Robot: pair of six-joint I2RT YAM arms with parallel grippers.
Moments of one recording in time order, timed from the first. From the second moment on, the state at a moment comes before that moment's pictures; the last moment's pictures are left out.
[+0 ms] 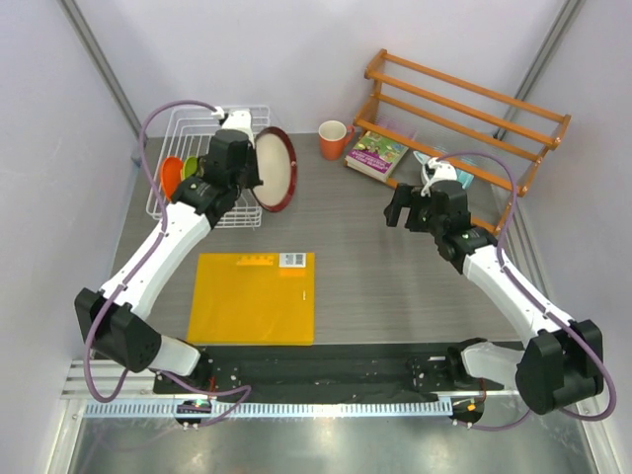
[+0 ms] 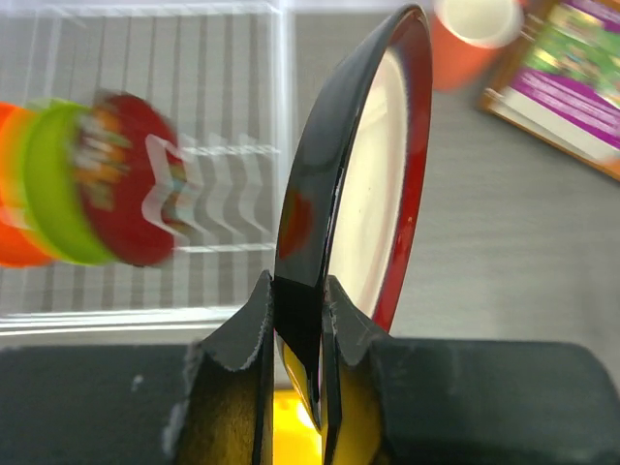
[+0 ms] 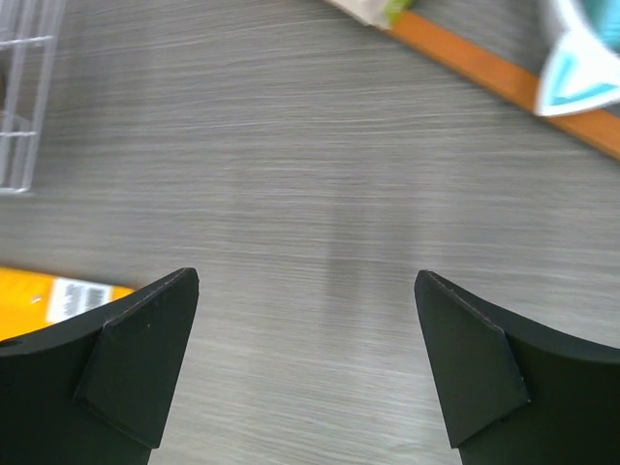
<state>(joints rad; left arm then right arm) -0.45 1.43 1.45 -0.48 -0.36 -0.22 0.28 1.17 0.85 -0.19 0.05 0.33</state>
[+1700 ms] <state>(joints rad) -0.44 1.48 1.11 -0.03 0.29 -0.68 0.23 1.39 0.66 0.41 -0.48 0.71</state>
